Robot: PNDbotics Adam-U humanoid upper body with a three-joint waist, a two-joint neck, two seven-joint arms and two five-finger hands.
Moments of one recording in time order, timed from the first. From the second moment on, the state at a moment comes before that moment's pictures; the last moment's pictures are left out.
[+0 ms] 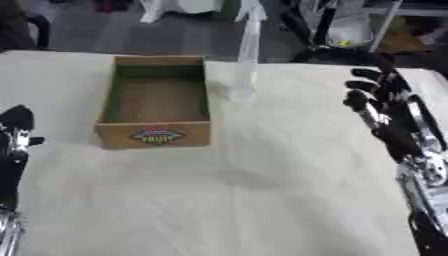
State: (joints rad) left arm -0.15 0.20 0.14 -1.71 -0.10 -0.03 0.14; right arm -0.46 -0.23 0.00 -1.55 -0.03 -0.16 0.09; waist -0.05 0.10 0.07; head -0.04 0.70
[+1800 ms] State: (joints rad) left arm -0.21 0.19 0.10 -1.72 -0.08 -0.04 0.09; right arm -0.89 -0.26 -0.14 -0.88 0.31 -0.22 -0.19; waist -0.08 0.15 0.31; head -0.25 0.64
